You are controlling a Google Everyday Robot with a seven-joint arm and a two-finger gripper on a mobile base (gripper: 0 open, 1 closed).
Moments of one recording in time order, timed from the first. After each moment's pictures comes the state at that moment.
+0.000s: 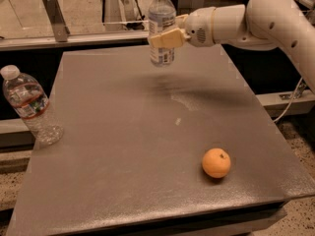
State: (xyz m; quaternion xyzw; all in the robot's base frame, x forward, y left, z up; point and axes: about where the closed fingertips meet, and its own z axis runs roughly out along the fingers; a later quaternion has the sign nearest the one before) arm 0.690 -0.030 0.965 -0.43 0.66 0.30 0.53
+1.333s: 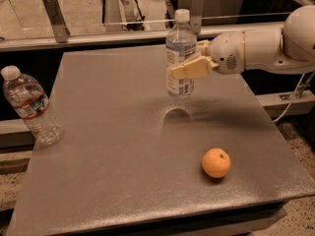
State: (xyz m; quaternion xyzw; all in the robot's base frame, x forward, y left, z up) arm 0.585 -0.069 0.941 -0.47 0.66 0.34 0.47
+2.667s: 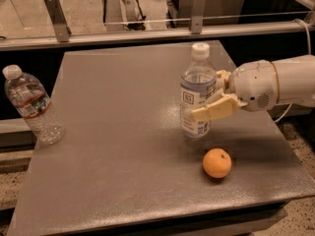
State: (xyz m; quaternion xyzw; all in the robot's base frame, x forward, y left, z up) arm 0.472 -0.088 0.924 -0.52 0.63 0.37 0.45
